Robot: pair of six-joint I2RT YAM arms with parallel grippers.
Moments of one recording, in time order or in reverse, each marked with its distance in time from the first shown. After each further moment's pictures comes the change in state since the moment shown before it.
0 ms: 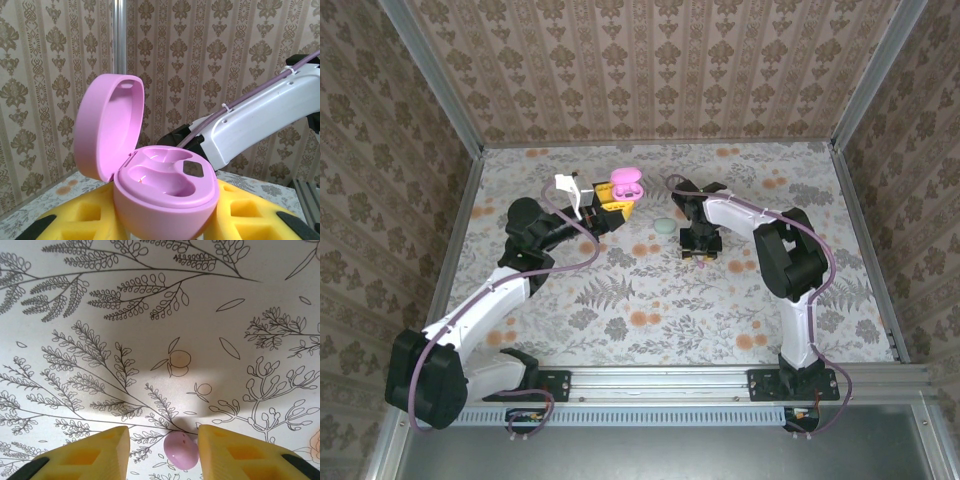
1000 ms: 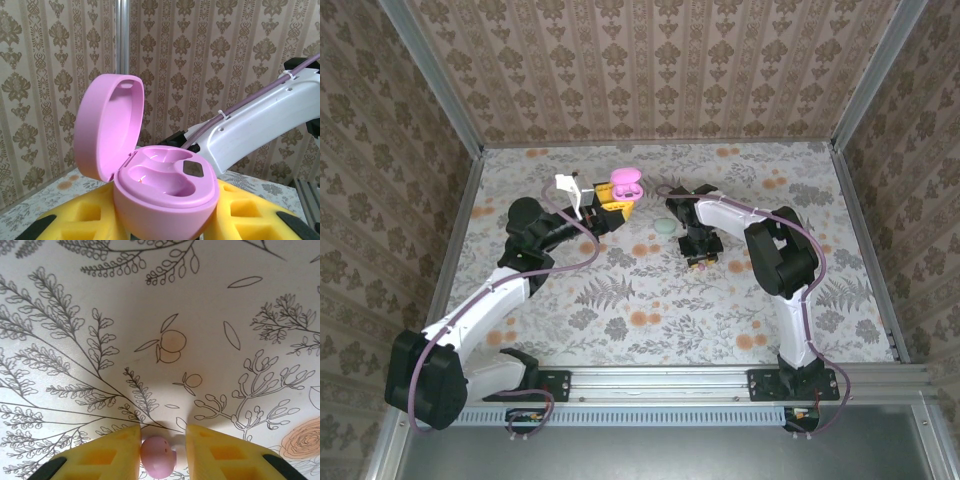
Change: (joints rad) left arm 0.000 -0.003 0.000 -0.023 -0.010 0.001; right arm 0.030 0.054 0.037 -0.098 0.090 -0.137
